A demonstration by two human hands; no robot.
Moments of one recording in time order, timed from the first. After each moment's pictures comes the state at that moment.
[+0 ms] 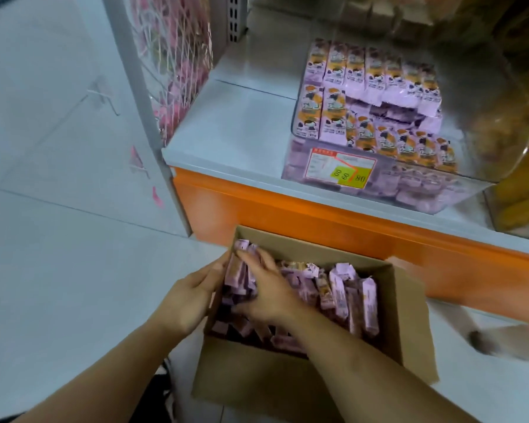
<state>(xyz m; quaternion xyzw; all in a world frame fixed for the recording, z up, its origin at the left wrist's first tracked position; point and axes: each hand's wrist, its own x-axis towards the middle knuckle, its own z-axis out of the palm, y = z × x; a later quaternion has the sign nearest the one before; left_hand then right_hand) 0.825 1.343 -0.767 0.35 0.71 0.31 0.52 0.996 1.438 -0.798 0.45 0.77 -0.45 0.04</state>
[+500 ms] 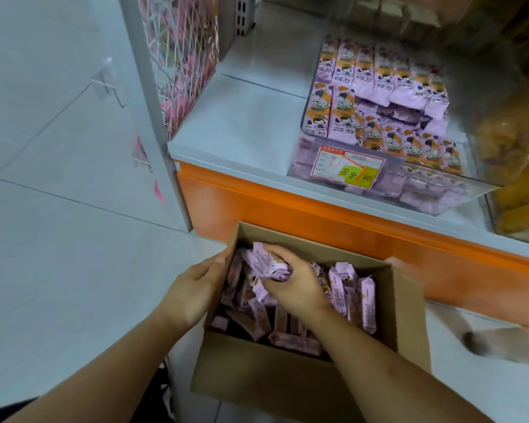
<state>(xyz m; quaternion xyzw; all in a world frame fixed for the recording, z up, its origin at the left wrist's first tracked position) 0.832 1.347 -0.749 0.32 0.72 0.34 0.52 1.028 1.445 -0.787 0.52 0.67 -0.51 -0.14</state>
